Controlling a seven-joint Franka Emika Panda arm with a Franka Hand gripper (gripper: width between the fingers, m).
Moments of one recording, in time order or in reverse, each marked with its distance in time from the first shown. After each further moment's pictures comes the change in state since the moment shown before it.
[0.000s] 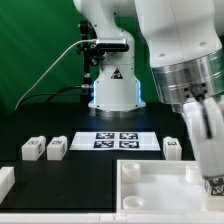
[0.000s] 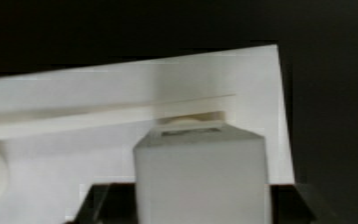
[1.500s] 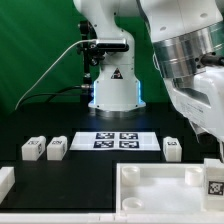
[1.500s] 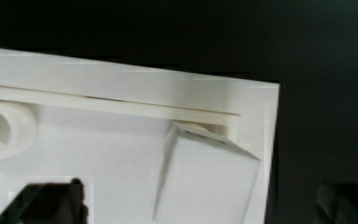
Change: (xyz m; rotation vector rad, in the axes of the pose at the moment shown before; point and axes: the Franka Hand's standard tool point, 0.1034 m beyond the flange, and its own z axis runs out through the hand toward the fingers) arm -0.011 0.007 -0.030 0.003 -0.018 -0.304
